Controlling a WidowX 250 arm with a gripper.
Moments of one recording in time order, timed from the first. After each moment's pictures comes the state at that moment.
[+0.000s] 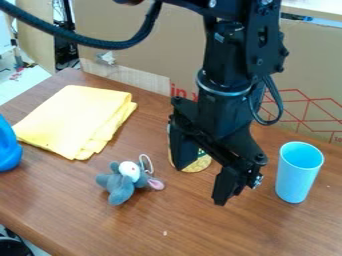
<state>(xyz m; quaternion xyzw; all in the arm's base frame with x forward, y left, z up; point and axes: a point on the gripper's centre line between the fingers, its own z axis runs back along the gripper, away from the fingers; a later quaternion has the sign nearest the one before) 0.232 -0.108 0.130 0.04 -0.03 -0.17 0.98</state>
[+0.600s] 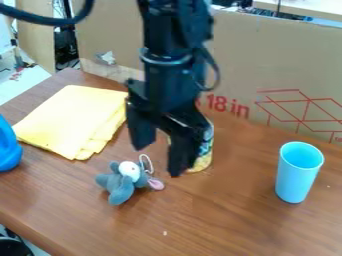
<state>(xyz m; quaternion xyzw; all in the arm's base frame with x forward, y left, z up) 0.236 -0.054 0.135 0.01 -0.01 -0.14 0.99</state>
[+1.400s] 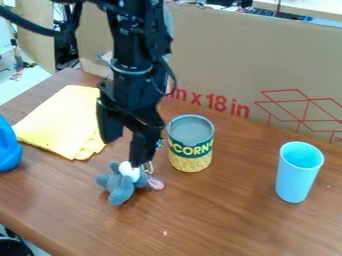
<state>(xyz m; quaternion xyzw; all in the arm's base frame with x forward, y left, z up) 0.256 0.003 0.104 0.05 0.02 -0.13 0.99</state>
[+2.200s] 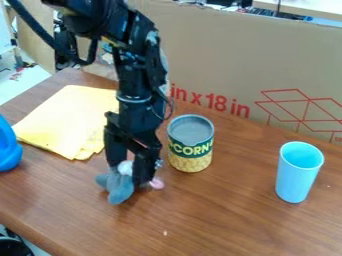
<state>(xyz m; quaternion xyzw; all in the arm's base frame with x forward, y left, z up) 0.271 0.014 0.053 0.01 0.06 -0.14 0.99</state>
